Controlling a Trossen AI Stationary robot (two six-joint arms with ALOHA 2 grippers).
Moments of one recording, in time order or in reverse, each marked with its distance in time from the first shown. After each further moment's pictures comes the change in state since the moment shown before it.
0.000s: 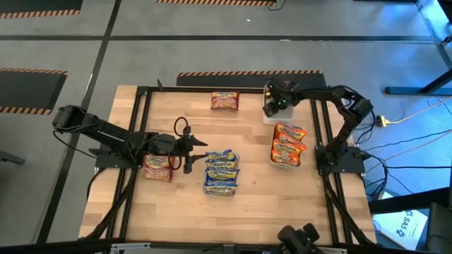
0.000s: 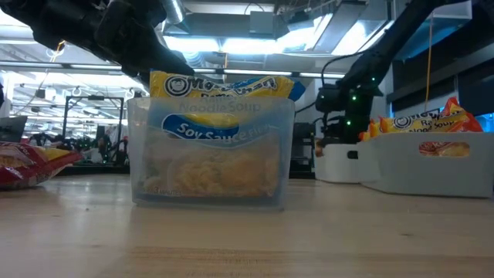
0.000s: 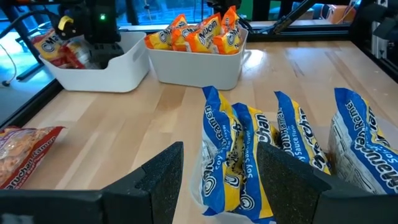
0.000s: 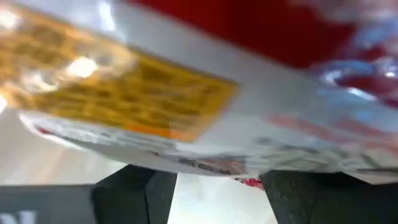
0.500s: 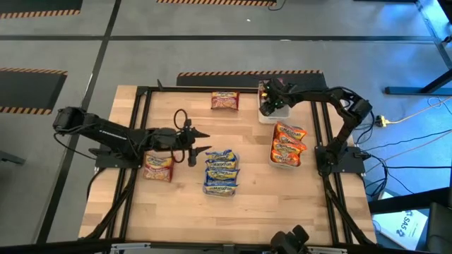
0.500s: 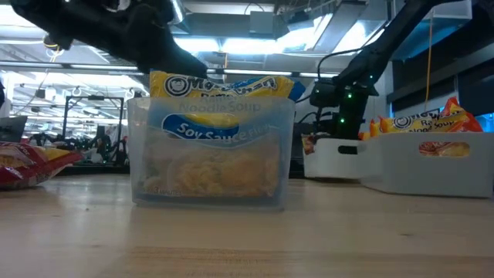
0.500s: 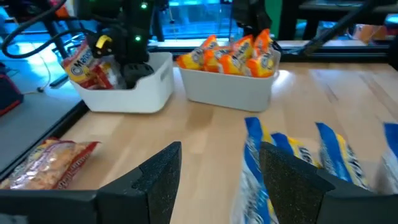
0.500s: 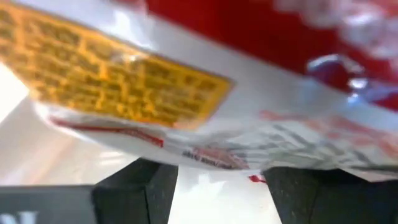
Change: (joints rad) left arm 0.084 0.024 0.031 0.054 -0.011 0.028; right arm 0.069 -0.001 0.005 0.080 -0.009 -0.053
